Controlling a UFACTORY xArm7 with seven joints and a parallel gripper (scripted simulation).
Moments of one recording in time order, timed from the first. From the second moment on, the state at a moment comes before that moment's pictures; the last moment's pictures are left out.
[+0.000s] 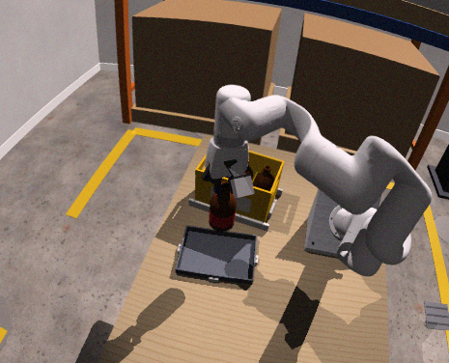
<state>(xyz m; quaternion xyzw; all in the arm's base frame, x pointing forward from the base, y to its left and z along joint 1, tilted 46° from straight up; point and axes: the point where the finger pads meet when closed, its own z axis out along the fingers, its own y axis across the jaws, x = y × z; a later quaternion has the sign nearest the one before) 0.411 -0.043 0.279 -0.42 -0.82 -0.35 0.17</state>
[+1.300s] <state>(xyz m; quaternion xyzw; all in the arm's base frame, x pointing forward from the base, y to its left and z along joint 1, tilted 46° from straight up) 0.413 0.023 0.216 -0.42 -0.82 -0.35 0.17</state>
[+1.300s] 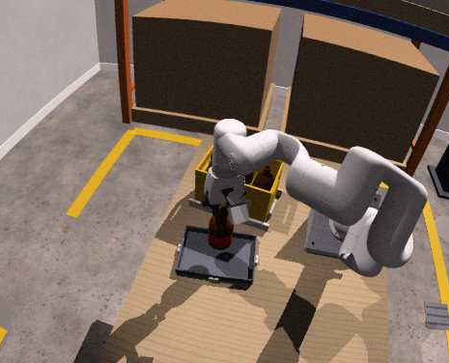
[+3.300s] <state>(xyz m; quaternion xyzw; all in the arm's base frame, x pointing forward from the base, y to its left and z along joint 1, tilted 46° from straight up) 0.415 0.064 0.177 -0.42 -0.82 -0.35 0.17</state>
